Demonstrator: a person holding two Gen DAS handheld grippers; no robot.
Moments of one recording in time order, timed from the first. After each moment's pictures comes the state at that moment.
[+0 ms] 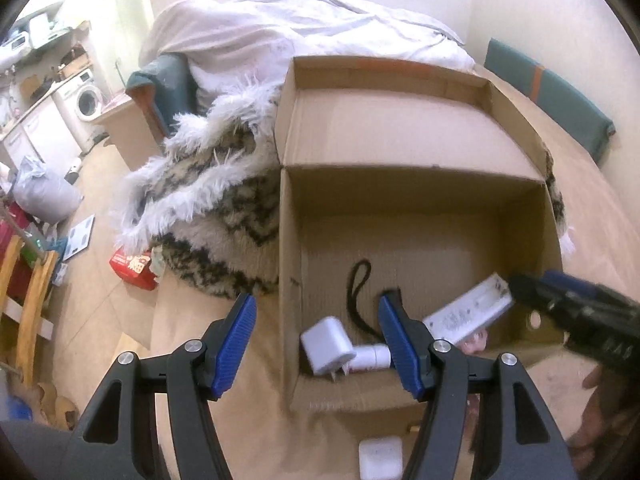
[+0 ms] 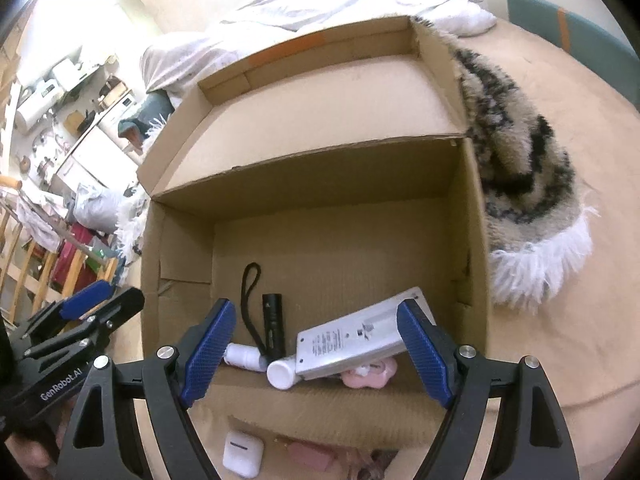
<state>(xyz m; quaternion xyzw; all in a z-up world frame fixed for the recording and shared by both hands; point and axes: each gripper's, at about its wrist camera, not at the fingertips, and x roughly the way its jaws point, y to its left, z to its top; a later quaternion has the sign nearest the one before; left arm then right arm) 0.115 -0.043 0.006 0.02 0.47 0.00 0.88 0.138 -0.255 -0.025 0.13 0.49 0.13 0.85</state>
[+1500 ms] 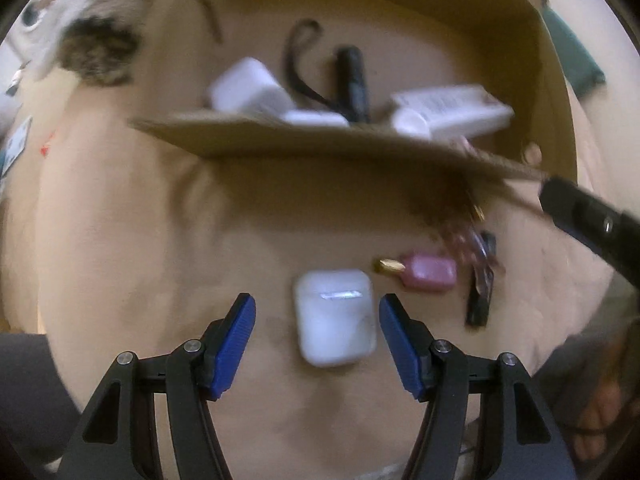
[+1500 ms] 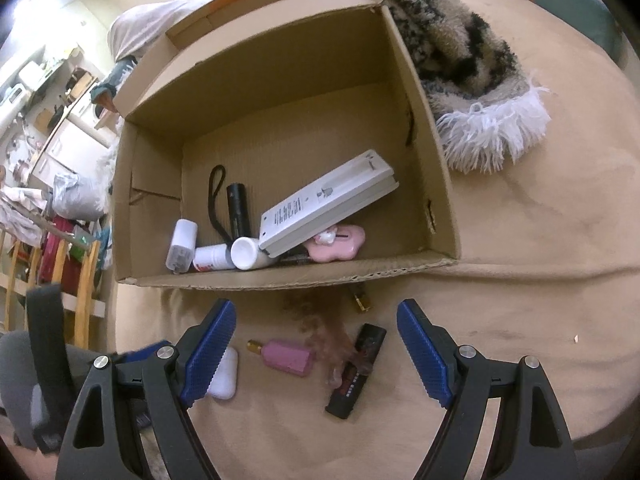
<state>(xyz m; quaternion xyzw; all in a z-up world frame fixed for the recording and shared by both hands) 0.055 -0.066 -0.124 -0.05 0.65 -0.09 0.75 0.072 -0.262 -0.070 0.14 0.57 0.09 0.81</state>
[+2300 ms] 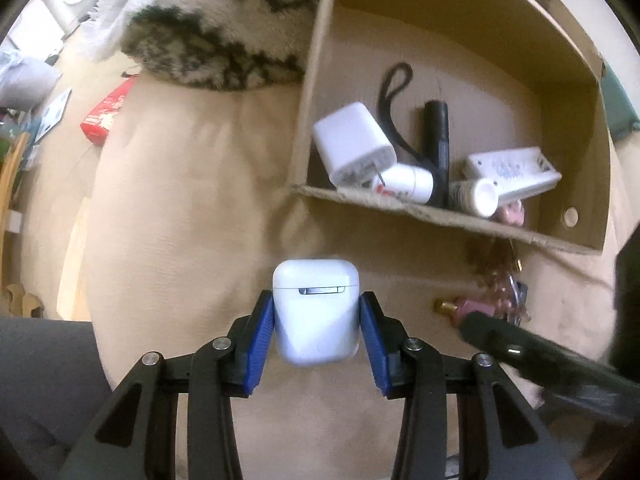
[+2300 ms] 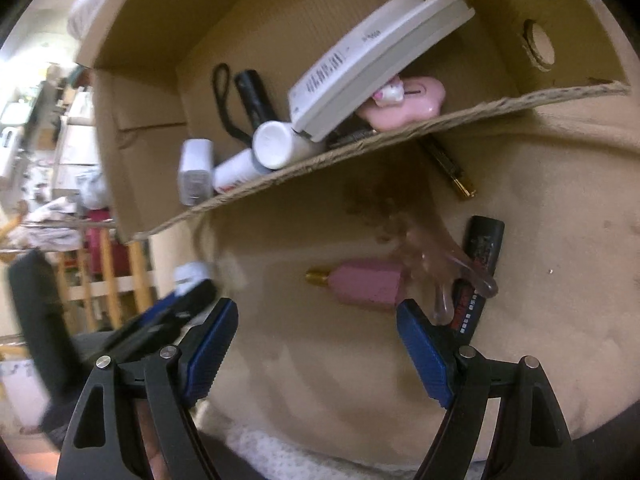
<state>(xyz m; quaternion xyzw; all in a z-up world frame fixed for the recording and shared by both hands) 0.071 -0.023 -0.105 -0.07 0.64 0.00 0.76 0.074 -0.213 -0.136 0.24 0.69 0.12 0.67</state>
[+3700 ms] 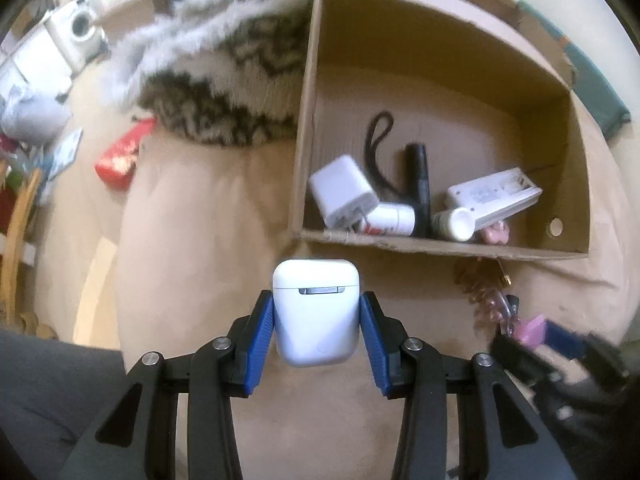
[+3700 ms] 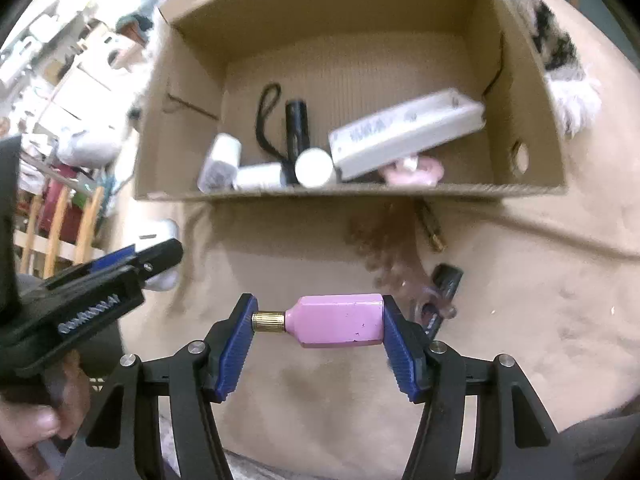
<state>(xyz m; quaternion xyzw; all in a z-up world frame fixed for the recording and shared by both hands) 0.063 -0.023 -0.067 -0.03 0.58 0.01 0.81 0.044 -0.176 -0.073 0.10 0.60 0.13 0.78</state>
